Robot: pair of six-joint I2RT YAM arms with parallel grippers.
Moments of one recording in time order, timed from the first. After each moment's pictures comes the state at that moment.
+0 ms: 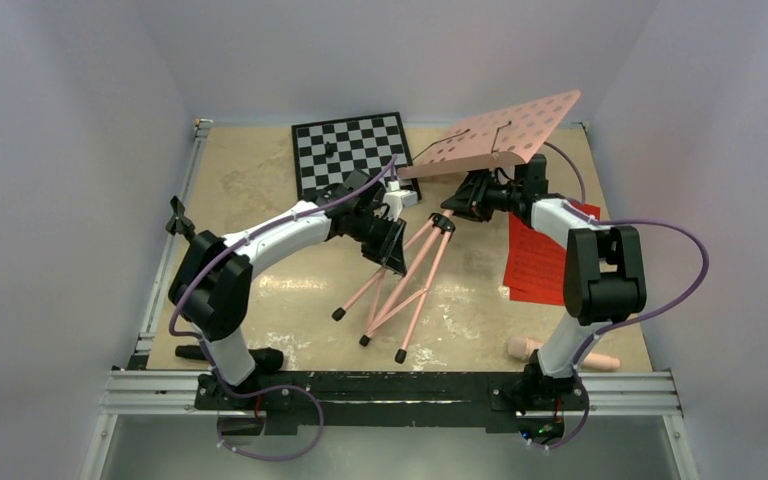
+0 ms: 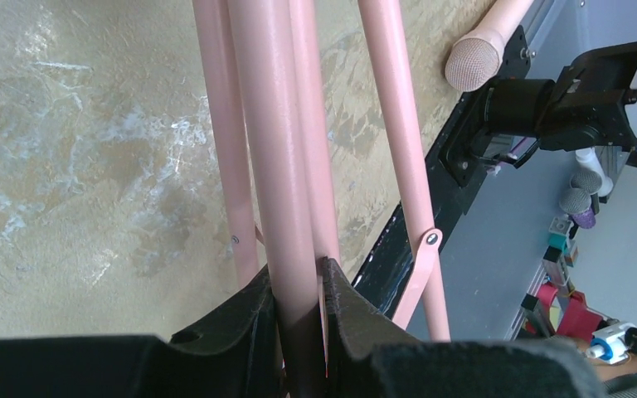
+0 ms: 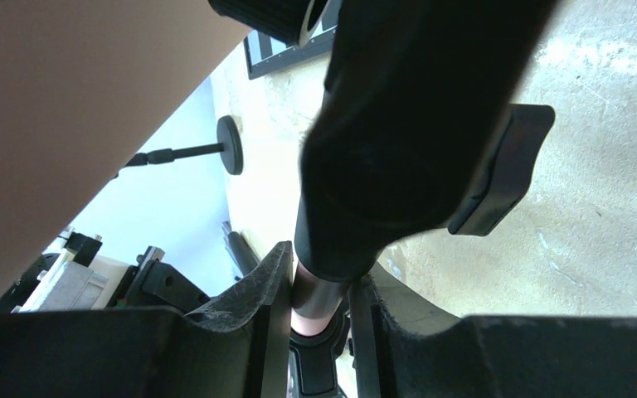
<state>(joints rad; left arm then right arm) -0.66 1.74 1.29 -0.55 0.68 -0.24 0.07 1.74 1.07 -0.03 -0.83 0.74</state>
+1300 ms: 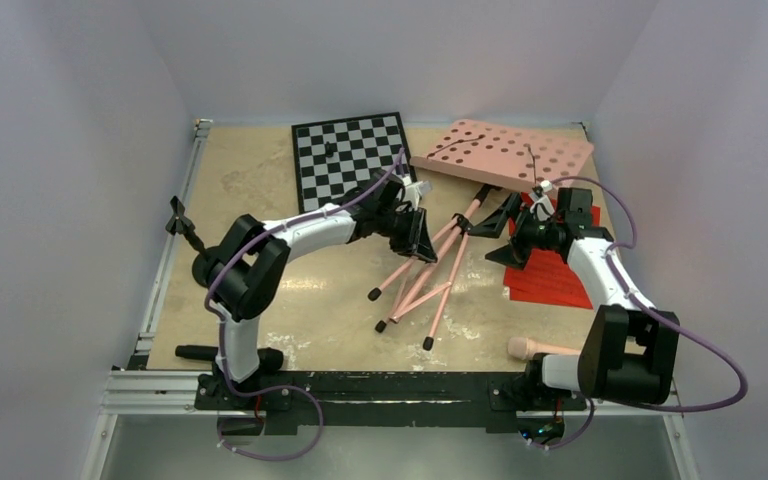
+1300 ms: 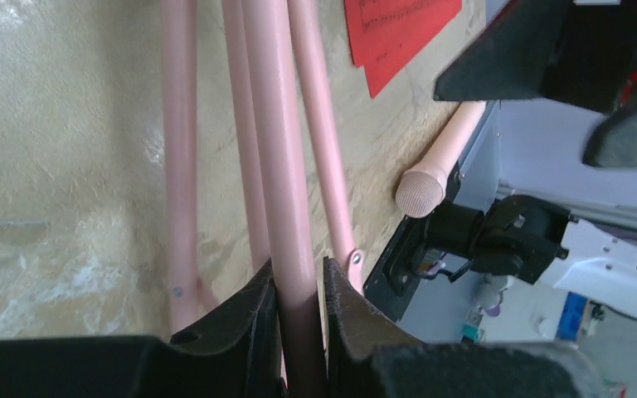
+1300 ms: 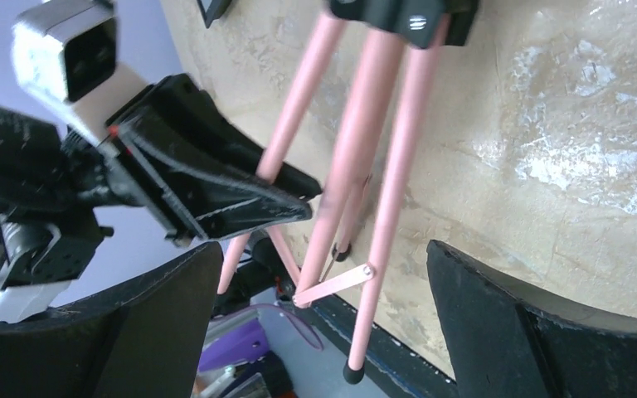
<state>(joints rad) -0.70 1.93 1.35 -0.20 0.67 -0.60 -0.12 1.32 0.83 -0.47 -0.82 0.63</state>
